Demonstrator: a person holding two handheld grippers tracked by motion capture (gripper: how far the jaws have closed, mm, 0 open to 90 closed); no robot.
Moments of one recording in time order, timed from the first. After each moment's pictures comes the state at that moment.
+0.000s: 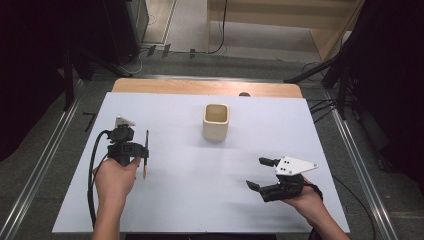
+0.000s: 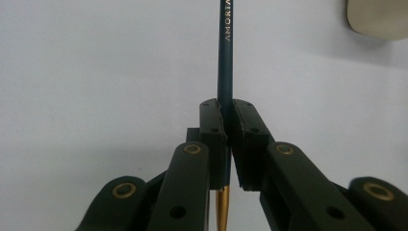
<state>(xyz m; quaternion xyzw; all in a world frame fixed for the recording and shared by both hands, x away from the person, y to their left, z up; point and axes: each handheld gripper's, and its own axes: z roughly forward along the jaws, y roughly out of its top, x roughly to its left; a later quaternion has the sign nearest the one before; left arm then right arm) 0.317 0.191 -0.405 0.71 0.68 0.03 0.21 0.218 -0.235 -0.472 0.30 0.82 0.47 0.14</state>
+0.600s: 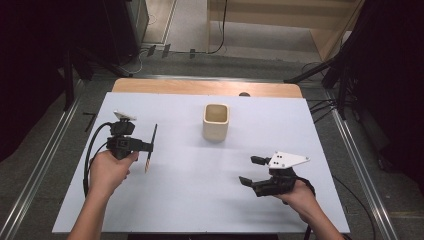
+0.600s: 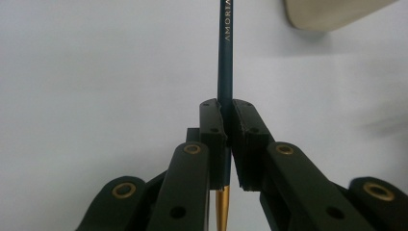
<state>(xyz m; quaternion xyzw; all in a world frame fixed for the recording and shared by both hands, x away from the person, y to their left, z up) 0.341 0.200 -0.409 0.77 0.58 -0.02 0.28 0.233 -0.220 -0.474 0.32 0.81 0.48 0.11</state>
